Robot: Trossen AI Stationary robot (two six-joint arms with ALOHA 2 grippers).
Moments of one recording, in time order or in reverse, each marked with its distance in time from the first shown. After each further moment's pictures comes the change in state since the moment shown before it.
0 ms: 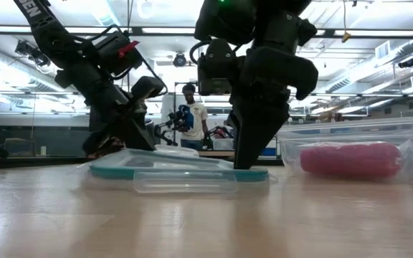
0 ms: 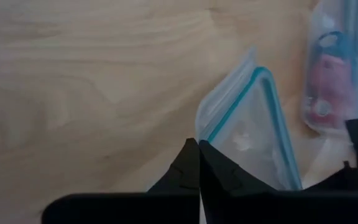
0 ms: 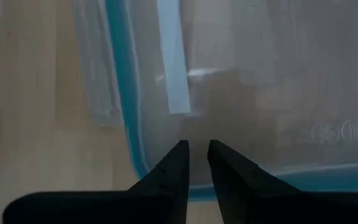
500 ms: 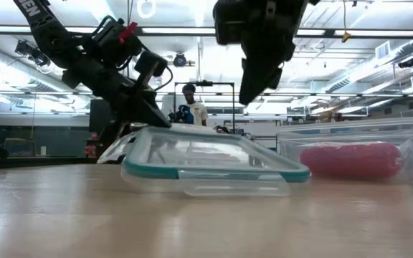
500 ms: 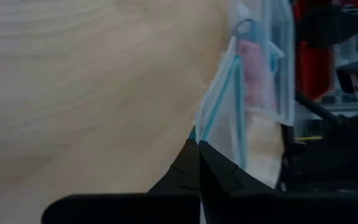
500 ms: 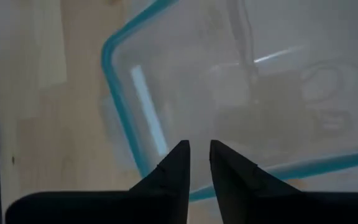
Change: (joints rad) left arm 0.000 -0.005 0.001 0.186 0.158 -0.023; right arm -0.036 -0.232 0.002 -0.127 0.012 0.168
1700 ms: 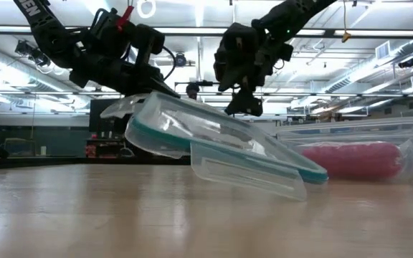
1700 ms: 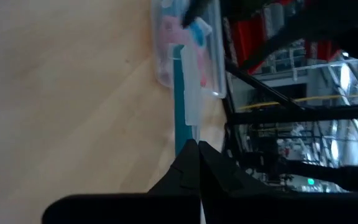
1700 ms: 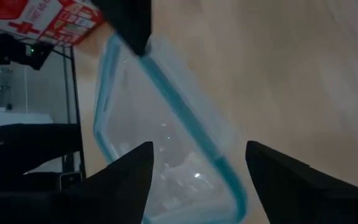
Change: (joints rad) left arm 0.001 0.000 0.002 0.190 0.195 -0.032; right arm -0.482 0.035 0.000 0.083 -0.565 -0.082
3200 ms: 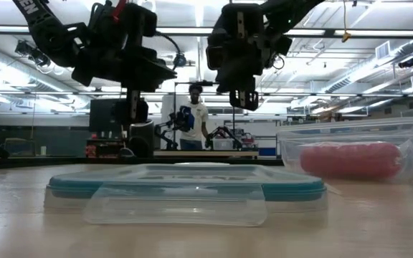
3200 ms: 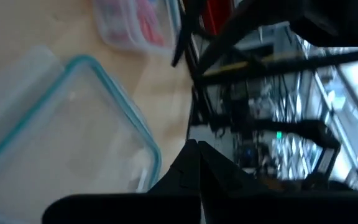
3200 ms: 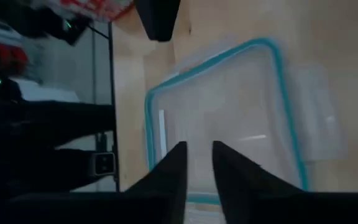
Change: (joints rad) left arm -0.039 0.000 0.000 0.095 0.164 -0.010; right arm 0.126 0.004 0.000 0.058 -0.075 0.063
